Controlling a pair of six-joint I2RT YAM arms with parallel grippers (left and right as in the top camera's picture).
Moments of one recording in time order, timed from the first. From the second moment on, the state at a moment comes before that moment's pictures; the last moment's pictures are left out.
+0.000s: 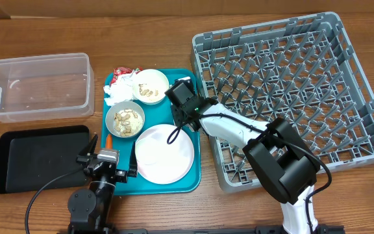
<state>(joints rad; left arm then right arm) -0.05 0.02 0.04 -0.13 0.10 0.11 0.71 2.10 1.36 -0.34 0.21 0.39</state>
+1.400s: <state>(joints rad) -0.05 0.02 0.04 -0.13 0.10 0.11 0.59 1.80 1.51 -0.84 0.21 0.33</state>
